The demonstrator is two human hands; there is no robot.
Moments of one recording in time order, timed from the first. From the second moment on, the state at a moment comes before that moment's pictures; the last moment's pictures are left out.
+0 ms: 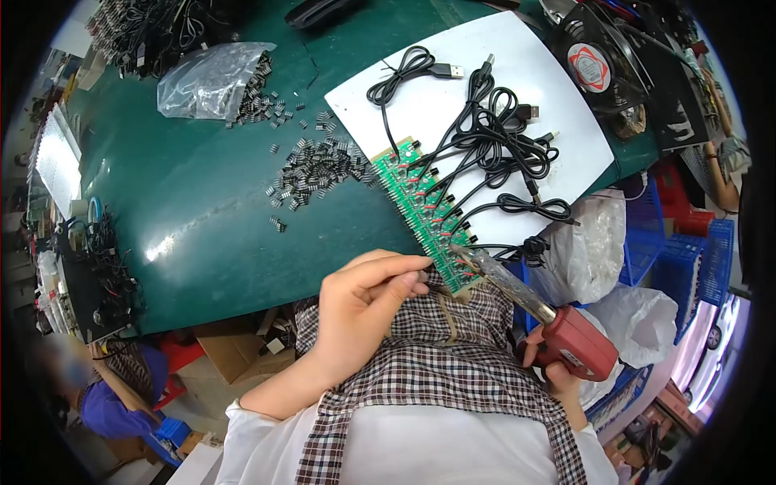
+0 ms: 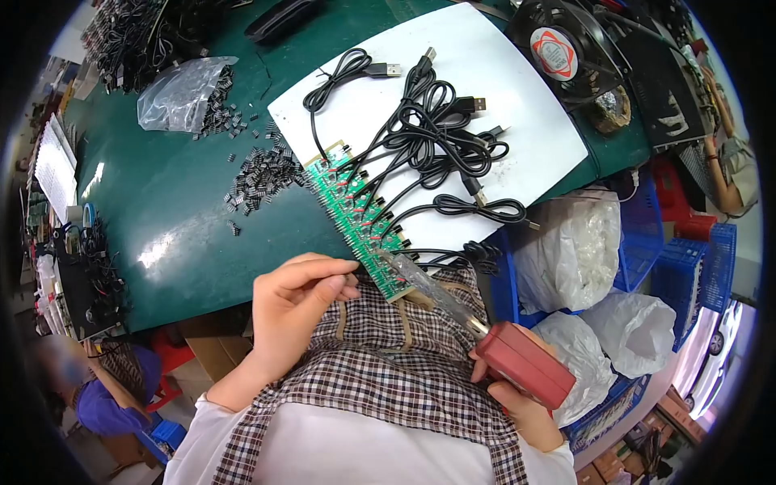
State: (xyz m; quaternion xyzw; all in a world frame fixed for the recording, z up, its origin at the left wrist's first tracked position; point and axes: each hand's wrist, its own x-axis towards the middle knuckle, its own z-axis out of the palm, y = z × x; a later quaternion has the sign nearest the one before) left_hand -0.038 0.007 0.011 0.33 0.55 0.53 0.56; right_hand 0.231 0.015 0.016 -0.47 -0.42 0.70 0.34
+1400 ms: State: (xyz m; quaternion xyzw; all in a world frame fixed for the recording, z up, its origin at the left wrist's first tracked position) left_hand -0.020 0.018 0.007 0.26 0.59 0.53 0.56; right_hand 0.235 0.018 0.014 -0.46 -0.42 0.71 0.32
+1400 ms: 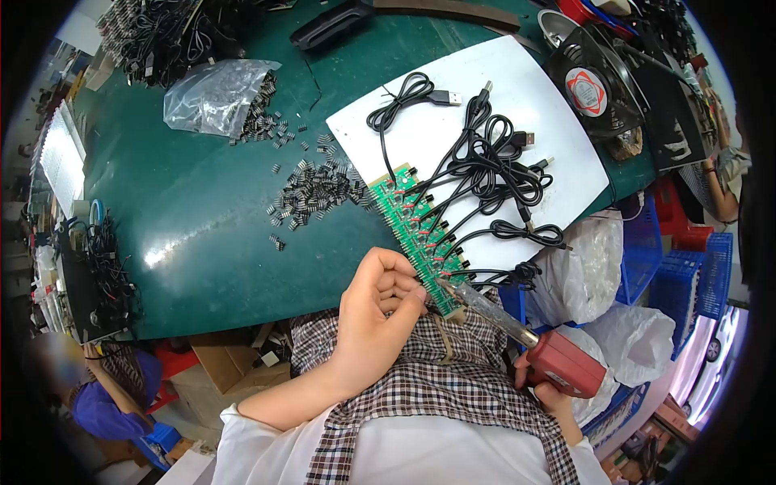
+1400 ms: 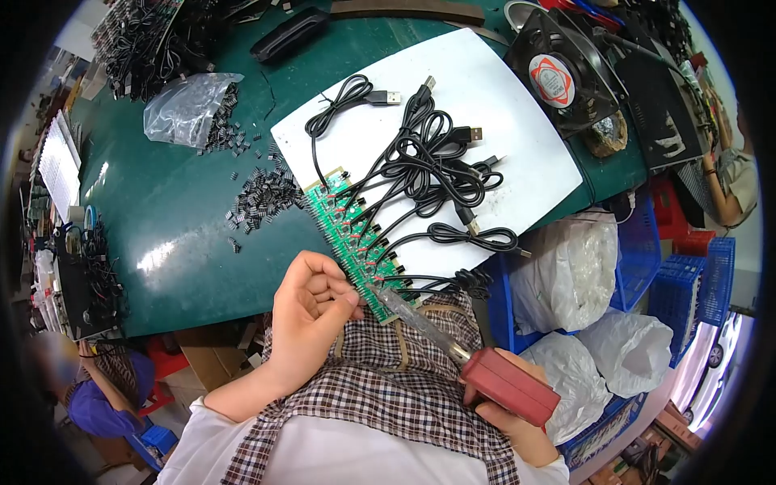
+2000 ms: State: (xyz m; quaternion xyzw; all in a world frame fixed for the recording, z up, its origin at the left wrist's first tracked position) left_hand -0.018 0.017 0.002 0.27 0.58 0.54 0.55; right_hand 0.259 0.005 -0.008 -0.47 -0.54 0.64 0.29
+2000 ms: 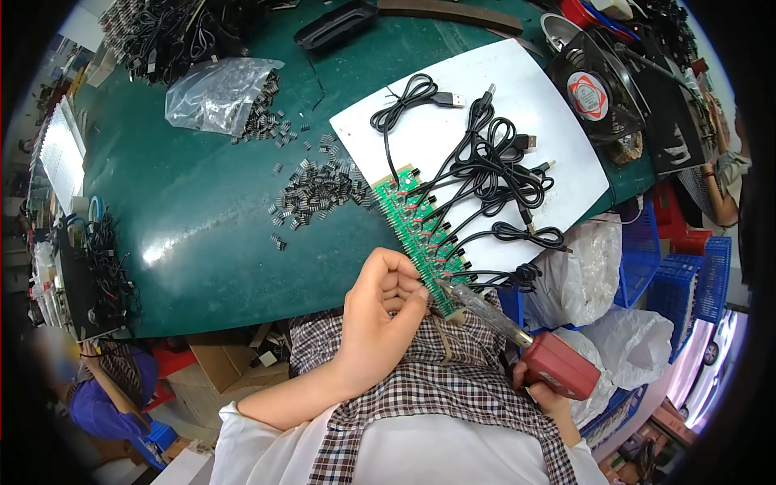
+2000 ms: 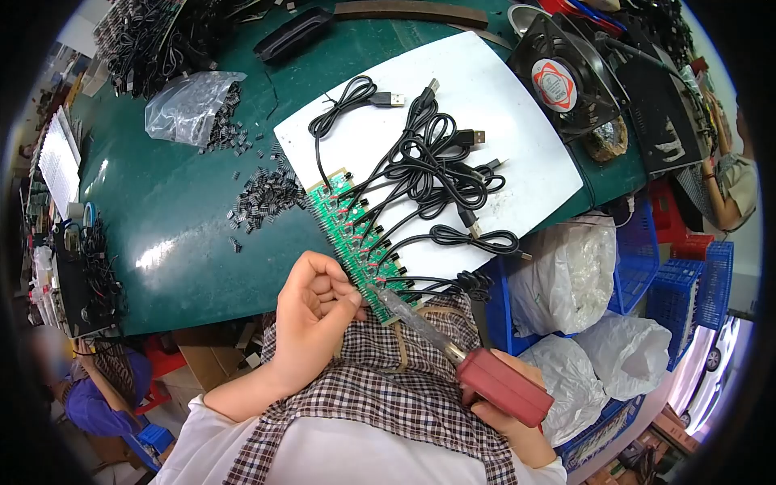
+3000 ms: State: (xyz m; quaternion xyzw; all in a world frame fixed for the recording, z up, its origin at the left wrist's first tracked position) left_hand -0.040 0.013 0.005 0.37 0.71 0.49 0.35; right_hand 0.250 0.006 0.000 -0.46 -0.51 0.65 0.32
